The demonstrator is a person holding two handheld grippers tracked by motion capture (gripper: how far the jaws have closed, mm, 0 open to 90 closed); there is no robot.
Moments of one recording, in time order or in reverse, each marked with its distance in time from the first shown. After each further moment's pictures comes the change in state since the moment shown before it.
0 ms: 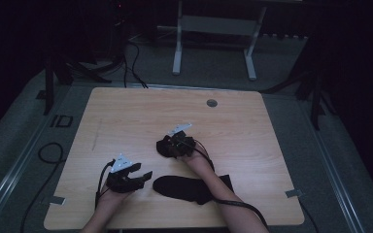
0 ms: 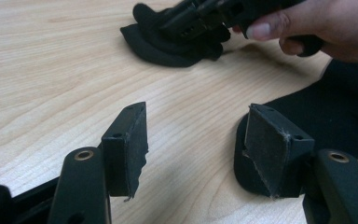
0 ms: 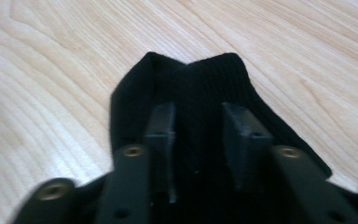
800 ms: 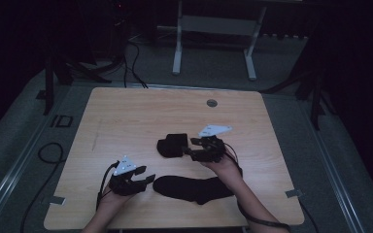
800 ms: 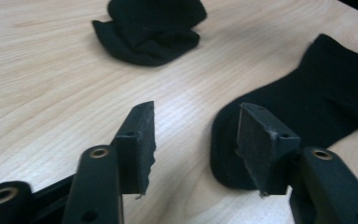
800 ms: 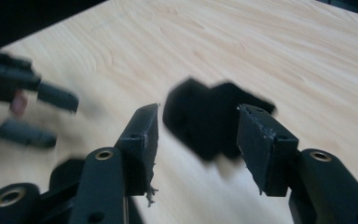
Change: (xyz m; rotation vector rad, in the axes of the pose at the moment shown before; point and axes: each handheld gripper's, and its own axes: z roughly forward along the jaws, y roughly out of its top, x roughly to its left) left arm -0.008 0.000 0.000 0.012 -0.042 0.052; right arm -0.009 -0.016 -0.118 -0.202 0.097 0.025
